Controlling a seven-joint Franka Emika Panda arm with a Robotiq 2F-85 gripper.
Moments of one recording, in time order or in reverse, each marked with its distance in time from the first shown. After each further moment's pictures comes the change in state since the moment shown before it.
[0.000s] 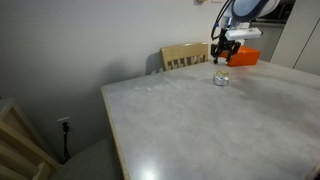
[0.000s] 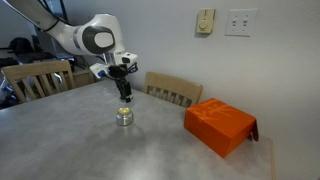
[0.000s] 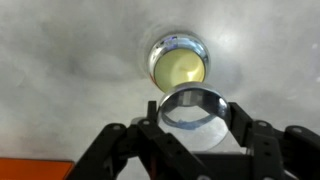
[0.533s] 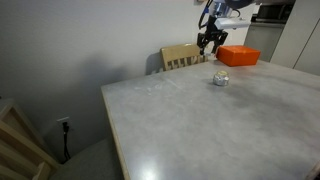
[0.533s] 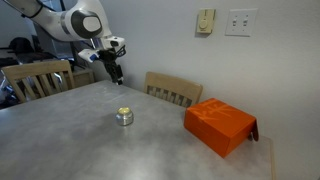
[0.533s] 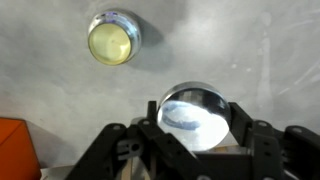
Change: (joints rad) arm 0.065 -0.033 0.055 0.064 -0.037 0.006 -0.008
